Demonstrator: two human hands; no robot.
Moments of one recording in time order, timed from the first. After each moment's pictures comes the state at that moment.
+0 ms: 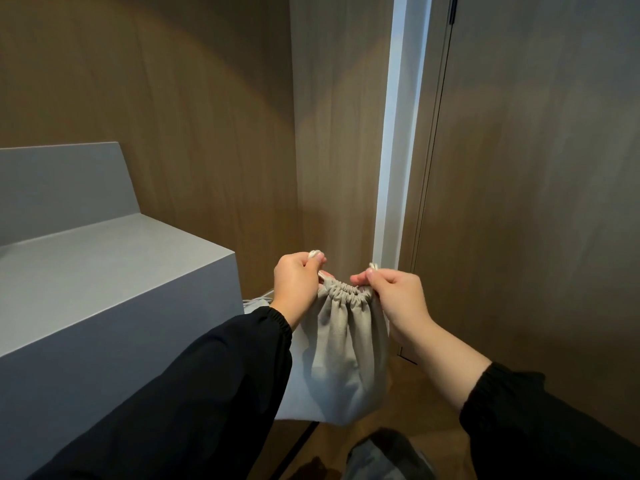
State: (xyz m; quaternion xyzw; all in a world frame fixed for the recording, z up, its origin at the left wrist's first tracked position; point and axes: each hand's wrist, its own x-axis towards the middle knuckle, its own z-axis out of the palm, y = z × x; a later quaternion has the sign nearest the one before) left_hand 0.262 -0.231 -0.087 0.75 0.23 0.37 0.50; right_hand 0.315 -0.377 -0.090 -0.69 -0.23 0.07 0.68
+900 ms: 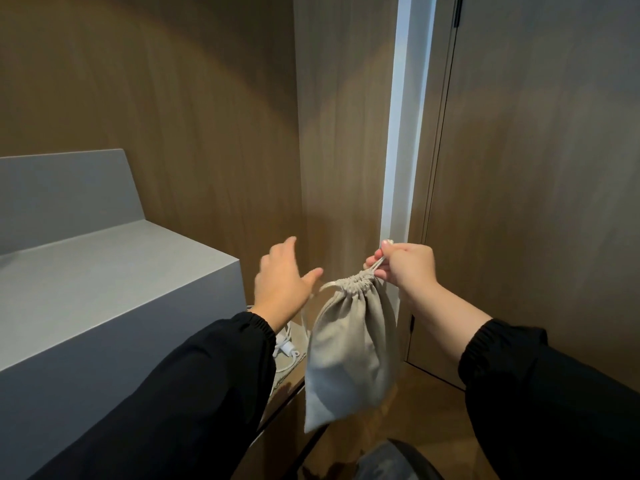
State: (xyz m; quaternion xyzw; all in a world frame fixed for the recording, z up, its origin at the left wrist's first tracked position) left_hand 0.242 -0.207 -0.069 0.90 0.27 0.28 0.19; right_hand 0.346 -0.356 -0.045 -0.67 -0.10 0.09 0.73
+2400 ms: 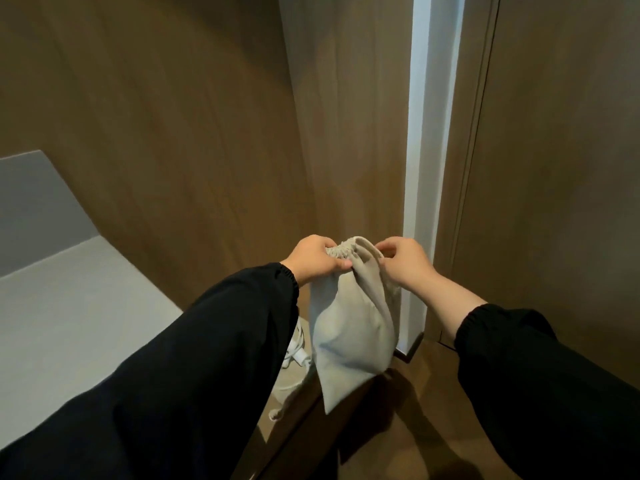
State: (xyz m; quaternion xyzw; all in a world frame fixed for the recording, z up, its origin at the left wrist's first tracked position) left_hand 0.417 -0.119 -0.073 0.92 0.21 0.06 0.34; right_hand 0.528 -0.260 -0.115 -0.85 -0.29 0.09 0.44
